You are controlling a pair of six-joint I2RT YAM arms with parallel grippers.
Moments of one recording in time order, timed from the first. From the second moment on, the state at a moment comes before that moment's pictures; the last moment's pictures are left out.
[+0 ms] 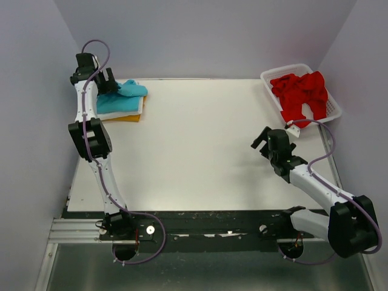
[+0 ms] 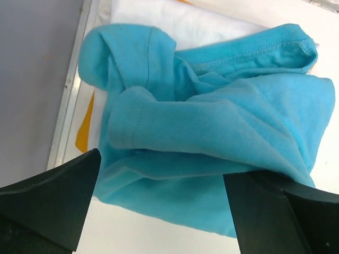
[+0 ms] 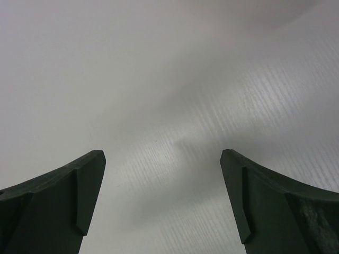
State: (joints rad) left arm 0.28 2.40 2.41 -0.81 0.07 -0.09; right arm 0.31 1.14 0.55 -0.06 0.41 0.73
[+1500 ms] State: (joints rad) left arm 0.26 2.21 2.19 -0.92 0.25 -0.31; right arm 0.31 1.15 0.55 -0.07 0.41 0.72
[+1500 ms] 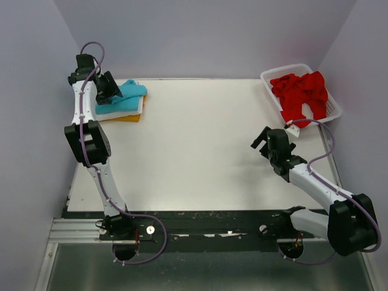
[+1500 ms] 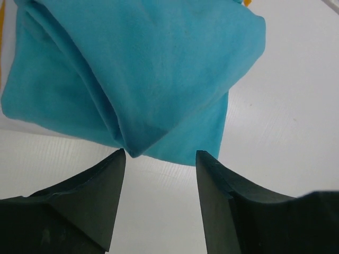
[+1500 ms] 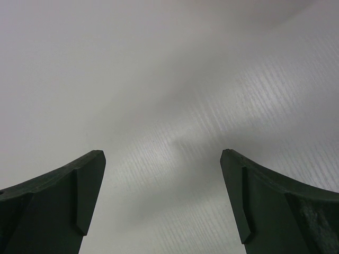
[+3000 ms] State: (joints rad) left arm 0.35 2.52 2.43 -0.33 0.38 -0.85; right arm 0.31 1.16 0.59 -0.11 0.52 0.73
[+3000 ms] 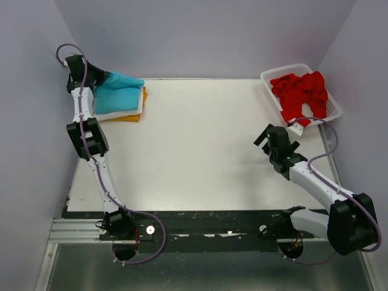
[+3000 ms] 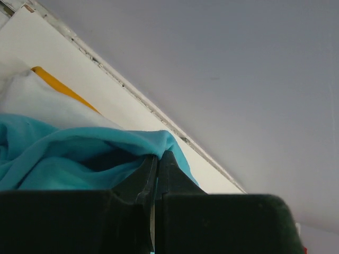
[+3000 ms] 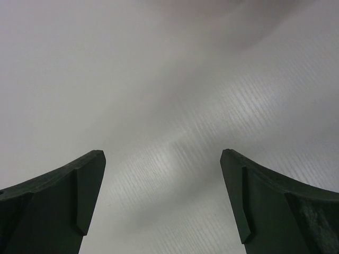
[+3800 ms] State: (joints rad) left arm 0.33 2.54 2.44 -0.28 0.12 -0.97; right arm 0.31 1.21 0.62 -0.13 0.54 0.74
